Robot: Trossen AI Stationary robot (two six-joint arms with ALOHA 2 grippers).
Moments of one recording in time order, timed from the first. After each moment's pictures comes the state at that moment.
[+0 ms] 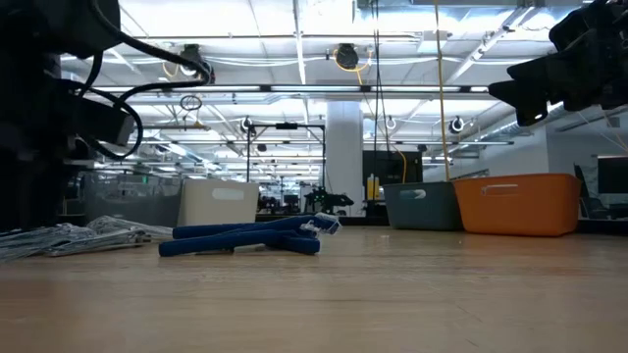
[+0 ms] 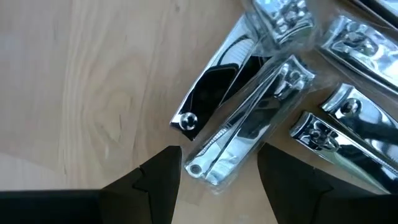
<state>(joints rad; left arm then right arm) -0.47 1.53 0.72 -0.72 -0.10 -0.74 0.15 0.07 0.02 0.07 0.13 0.07</state>
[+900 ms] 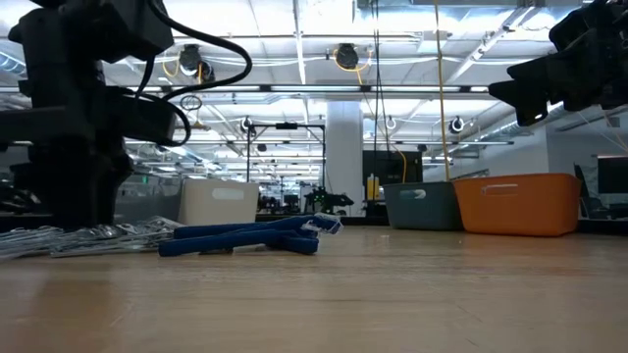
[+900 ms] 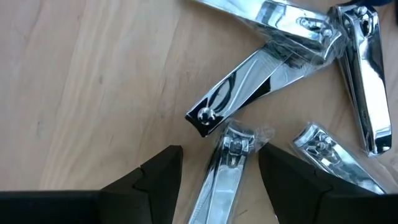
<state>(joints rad) -0.36 1.54 0.72 -0.59 -0.05 -0.68 0.15 0.07 0.02 0.07 0.13 0.07</state>
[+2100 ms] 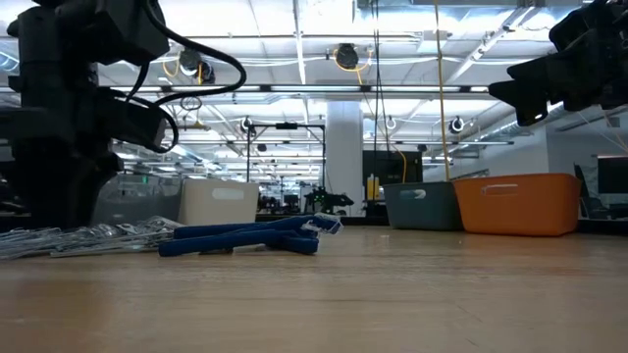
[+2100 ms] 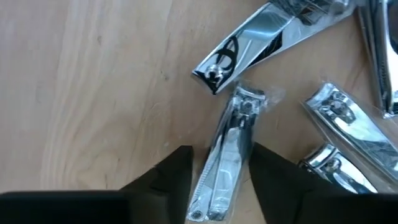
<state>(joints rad) -0.36 1.54 0.72 -0.61 -0.01 -0.67 0.15 0.07 0.02 0.07 0.13 0.07</state>
